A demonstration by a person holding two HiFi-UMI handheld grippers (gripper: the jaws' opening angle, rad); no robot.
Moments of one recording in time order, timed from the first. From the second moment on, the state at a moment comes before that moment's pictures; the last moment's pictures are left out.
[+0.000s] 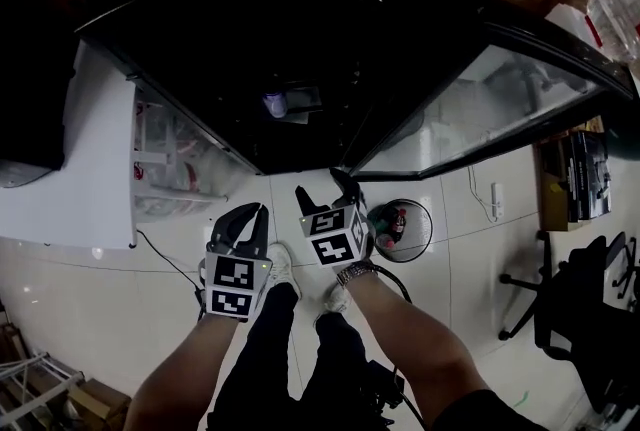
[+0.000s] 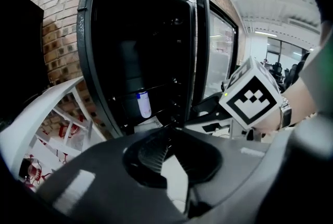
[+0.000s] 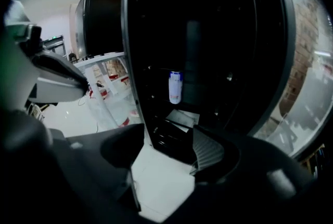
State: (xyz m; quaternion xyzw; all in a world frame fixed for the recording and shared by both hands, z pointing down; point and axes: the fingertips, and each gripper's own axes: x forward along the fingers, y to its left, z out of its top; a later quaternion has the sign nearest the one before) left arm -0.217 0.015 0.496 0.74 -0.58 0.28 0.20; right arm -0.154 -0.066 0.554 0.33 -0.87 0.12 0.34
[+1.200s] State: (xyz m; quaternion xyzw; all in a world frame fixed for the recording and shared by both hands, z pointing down) left arm -0.321 -0.028 0.529 0.73 -0.58 0.26 0.23; right arm -0.292 -0.221 0.591 0.37 -0.85 0.12 0.35
